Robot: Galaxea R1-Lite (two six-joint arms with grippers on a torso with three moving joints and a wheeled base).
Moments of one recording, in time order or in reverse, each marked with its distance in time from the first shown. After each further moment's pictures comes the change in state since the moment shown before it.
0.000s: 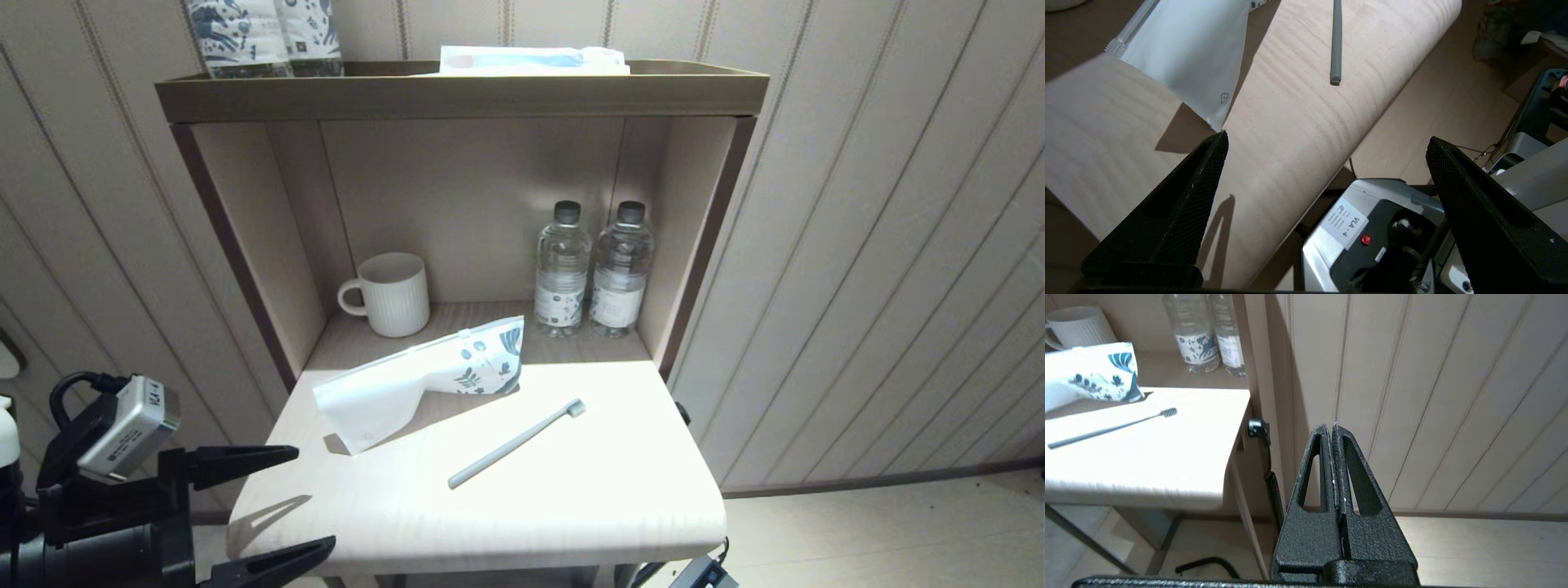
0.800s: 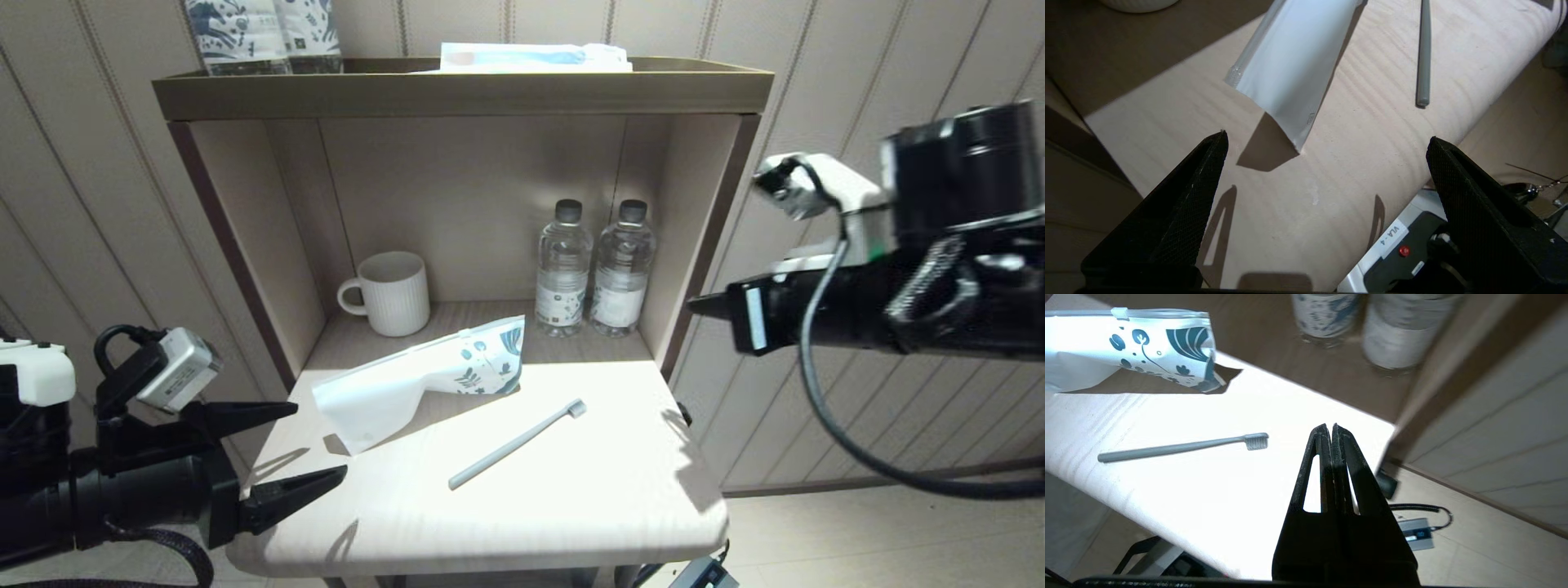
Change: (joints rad) left arm 0.019 0.125 -0.104 -0.014 0.140 0.008; right arm 0.444 1.174 -0.616 -0.089 -0.033 0.012
